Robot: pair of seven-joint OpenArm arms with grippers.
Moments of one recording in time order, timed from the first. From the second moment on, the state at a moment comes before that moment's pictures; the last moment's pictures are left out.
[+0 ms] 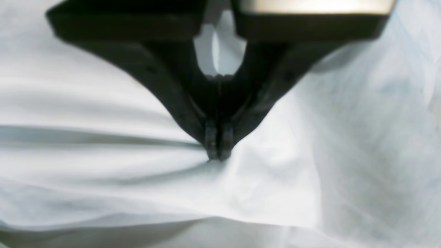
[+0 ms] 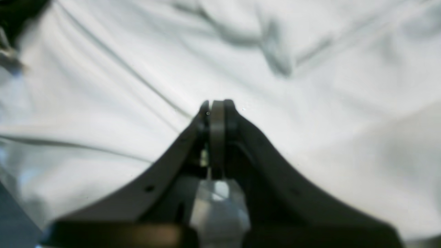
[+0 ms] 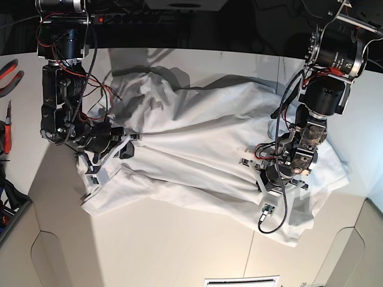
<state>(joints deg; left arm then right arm) -23.6 -13.2 16.2 43.6 -2.7 -10.6 16.0 7.9 4.7 6.9 70.8 19.9 25.1 -51.1</state>
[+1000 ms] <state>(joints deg) -24.0 -13.2 16.2 44.1 -3.0 -10.6 13.9 6.5 13.5 17.3 71.7 28.4 24.5 -47.4</state>
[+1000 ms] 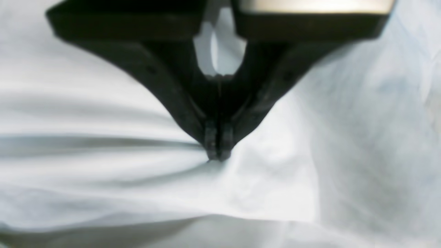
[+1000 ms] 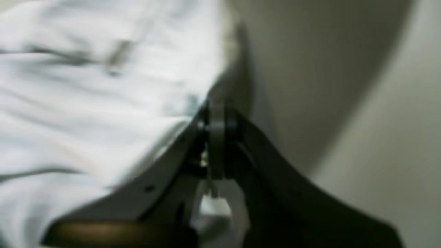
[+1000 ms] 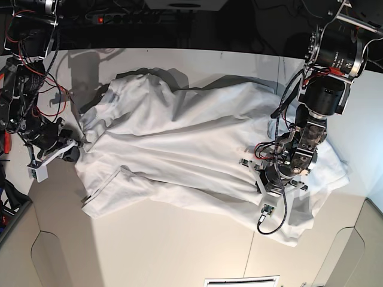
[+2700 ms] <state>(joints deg) -18.3 -27.1 4.0 51.7 -7.1 -14.9 23.4 8.7 8.0 -14.3 62.8 15.4 24.9 -39.9</state>
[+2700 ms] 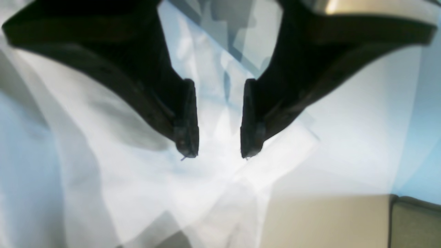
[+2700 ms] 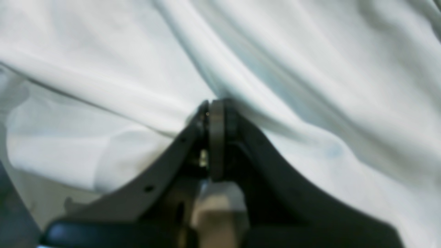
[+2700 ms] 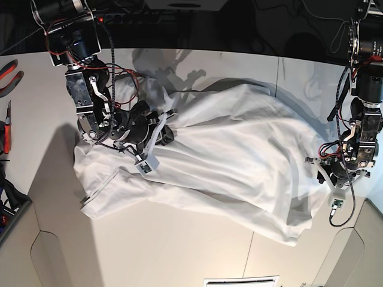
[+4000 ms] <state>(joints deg) -18.5 -18.1 4.0 46.2 -10.4 -26.1 17.0 14.5 15.5 -14.2 62.3 7.3 17.2 -42.5</state>
